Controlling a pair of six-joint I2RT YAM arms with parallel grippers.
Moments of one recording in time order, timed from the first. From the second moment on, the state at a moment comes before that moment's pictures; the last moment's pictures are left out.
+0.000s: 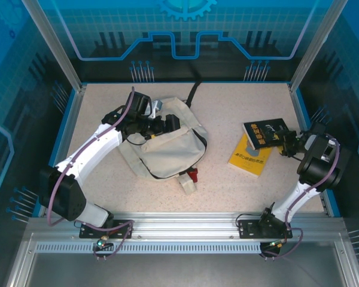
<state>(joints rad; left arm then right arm) -0.39 1.48 1.29 -0.66 0.45 -0.64 -0.59 1.86 1.00 -0.28 -0.64 0.71</state>
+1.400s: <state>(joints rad) -0.63 1.71 1.06 0.28 0.56 -1.54 -0.22 1.20 0.66 0.06 -0.63 1.23</state>
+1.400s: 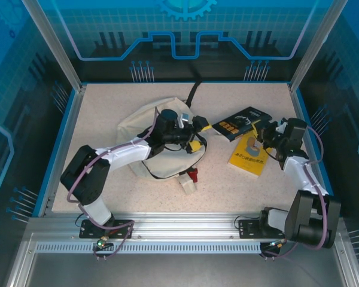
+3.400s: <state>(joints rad) -0.53 1.71 1.09 0.28 0.39 -1.60 -0.04 1.18 0.79 -0.30 -0.64 1.00</state>
